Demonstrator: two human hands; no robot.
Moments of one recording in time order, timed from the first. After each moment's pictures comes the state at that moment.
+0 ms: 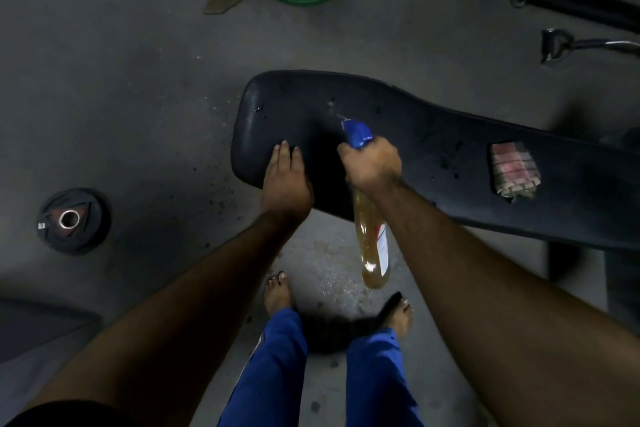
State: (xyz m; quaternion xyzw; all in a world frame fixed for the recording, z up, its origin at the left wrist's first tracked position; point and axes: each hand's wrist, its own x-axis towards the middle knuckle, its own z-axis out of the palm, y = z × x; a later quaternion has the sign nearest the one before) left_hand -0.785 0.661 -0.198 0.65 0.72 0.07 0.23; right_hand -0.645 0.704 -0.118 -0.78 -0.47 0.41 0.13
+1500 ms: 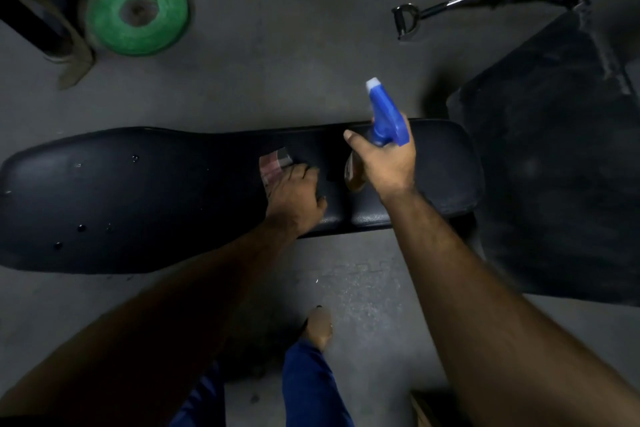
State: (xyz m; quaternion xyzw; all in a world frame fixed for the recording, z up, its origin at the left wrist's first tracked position) left_hand -0.309 0.693 -0.158 0.78 0.57 -0.01 0.25; right_hand -0.155 0.694 -0.091 -0.71 -0.32 0.36 0.51
